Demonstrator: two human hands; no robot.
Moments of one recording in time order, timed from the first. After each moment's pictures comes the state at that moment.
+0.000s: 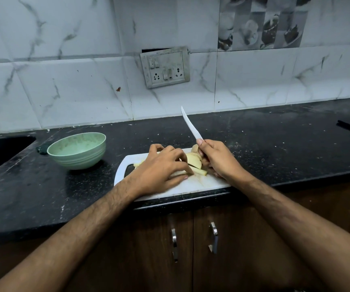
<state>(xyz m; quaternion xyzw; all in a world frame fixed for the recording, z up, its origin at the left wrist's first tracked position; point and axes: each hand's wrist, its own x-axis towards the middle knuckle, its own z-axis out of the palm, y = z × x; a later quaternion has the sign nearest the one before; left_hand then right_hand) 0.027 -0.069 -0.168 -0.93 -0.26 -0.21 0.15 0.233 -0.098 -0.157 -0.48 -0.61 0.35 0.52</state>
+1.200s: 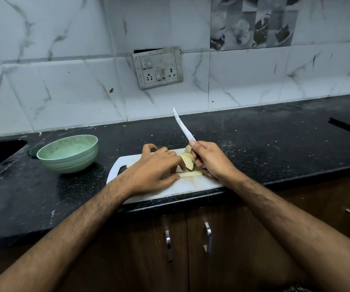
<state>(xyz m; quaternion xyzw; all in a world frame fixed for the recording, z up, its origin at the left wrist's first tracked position) 0.030 -0.067 -0.159 -0.94 -0.26 -0.20 0.12 0.238 -0.095 -0.162 -0.47 -0.61 0.38 0.51</state>
